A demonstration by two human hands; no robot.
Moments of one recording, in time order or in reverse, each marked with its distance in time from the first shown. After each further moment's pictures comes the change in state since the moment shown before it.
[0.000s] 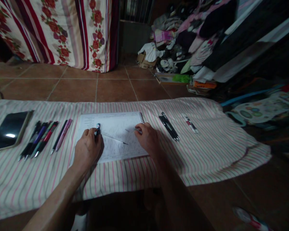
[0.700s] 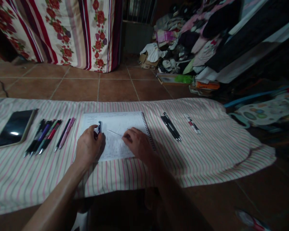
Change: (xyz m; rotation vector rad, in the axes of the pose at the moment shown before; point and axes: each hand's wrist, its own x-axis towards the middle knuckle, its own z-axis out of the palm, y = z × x) left_hand 0.004 -0.002 -0.007 -0.112 0.018 -0.082; right_hand -0.014 -0.038 -0.002 0.124 -0.169 -0.252
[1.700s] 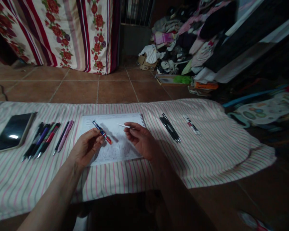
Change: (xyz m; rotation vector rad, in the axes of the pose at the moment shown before) left_hand 0.009 0.016 -0.017 -1.611 -0.374 -0.644; right_hand 0.008 -0.002 -0.019 1.659 -0.049 0.440
